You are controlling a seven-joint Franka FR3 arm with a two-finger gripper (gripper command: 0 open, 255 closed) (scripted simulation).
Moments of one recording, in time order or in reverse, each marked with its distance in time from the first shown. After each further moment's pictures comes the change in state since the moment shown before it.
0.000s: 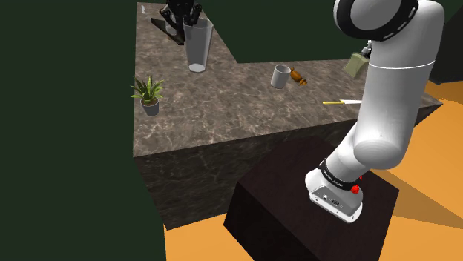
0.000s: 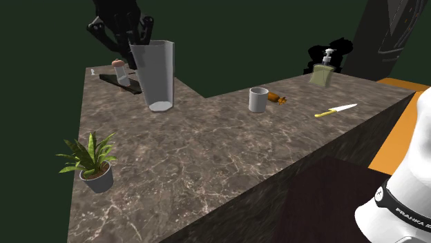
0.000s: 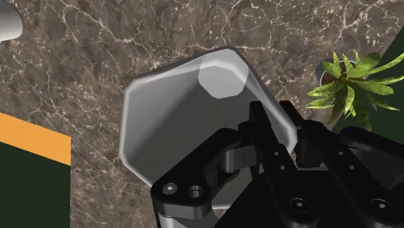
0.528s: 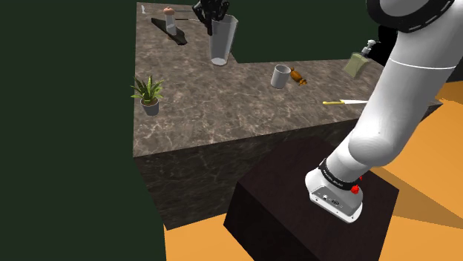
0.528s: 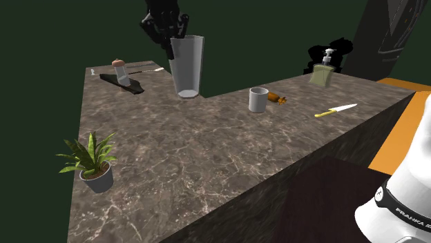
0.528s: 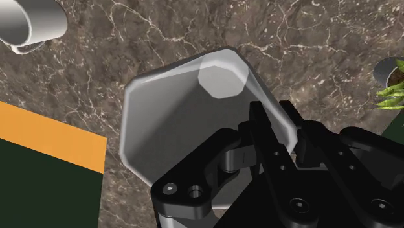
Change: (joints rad) arm -0.150 -0.177 -0.046 -0.241 0.048 0.087 -0.166
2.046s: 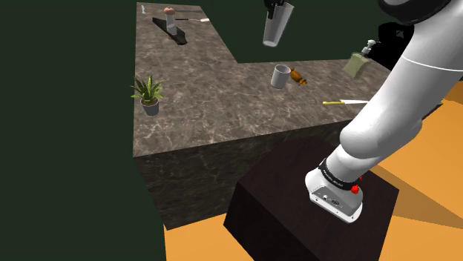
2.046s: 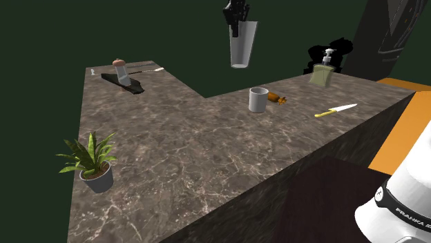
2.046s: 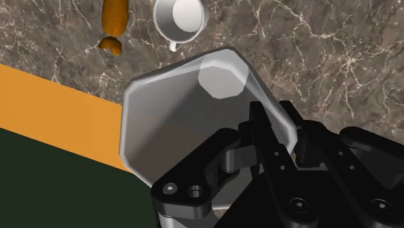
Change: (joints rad) arm -0.316 -0.089 -0.209 -0.041 0.044 0.009 -0.523
